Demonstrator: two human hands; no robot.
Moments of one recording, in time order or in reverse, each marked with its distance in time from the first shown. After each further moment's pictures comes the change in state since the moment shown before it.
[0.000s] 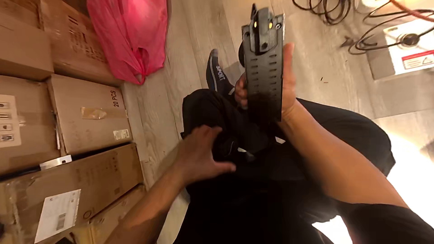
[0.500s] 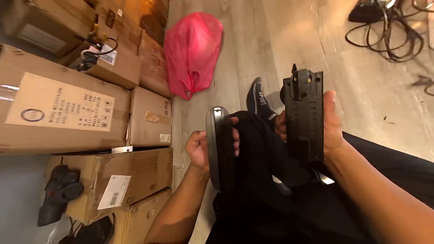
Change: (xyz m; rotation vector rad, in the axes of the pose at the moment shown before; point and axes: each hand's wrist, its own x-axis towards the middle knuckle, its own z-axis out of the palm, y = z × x) left_hand 0.002 -0.046 -0.047 -2.085 0.033 0.281; right_hand -0.006 0.012 0.015 -0.018 0.007 0.065
